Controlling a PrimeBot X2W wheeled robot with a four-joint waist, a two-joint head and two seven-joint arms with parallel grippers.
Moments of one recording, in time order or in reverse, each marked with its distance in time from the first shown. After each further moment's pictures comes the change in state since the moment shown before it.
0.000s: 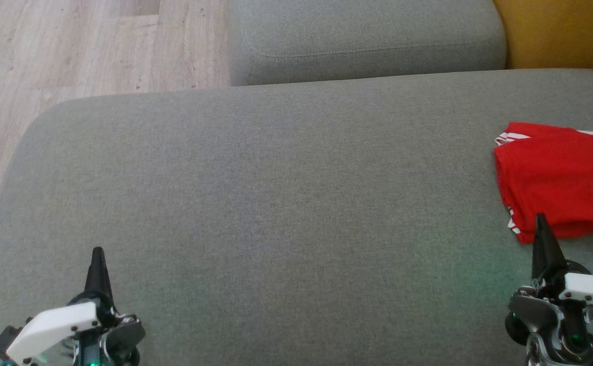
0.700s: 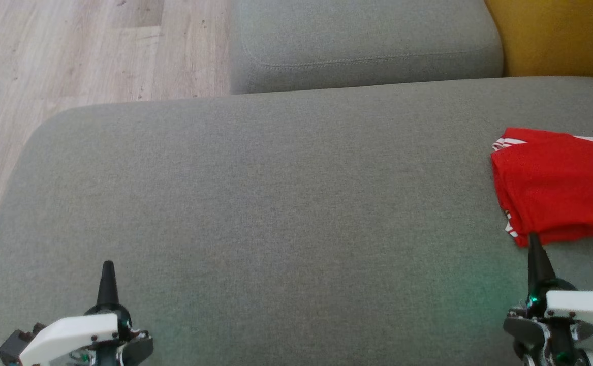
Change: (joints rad) left arm 0.042 0.001 -0.042 -0.001 0.186 0.035 -0.049; right arm 0.062 0.000 0.031 -0.005 -0.194 0.000 -0.043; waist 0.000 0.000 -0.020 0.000
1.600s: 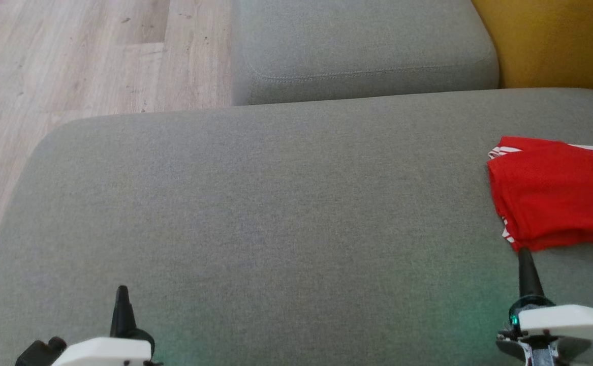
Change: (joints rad) left arm 0.077 0.001 -0.066 -0.001 0.309 0.055 -0.082; right arm 0.057 0.000 0.044 -0.012 -0.319 0.000 -0.074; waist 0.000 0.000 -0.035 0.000
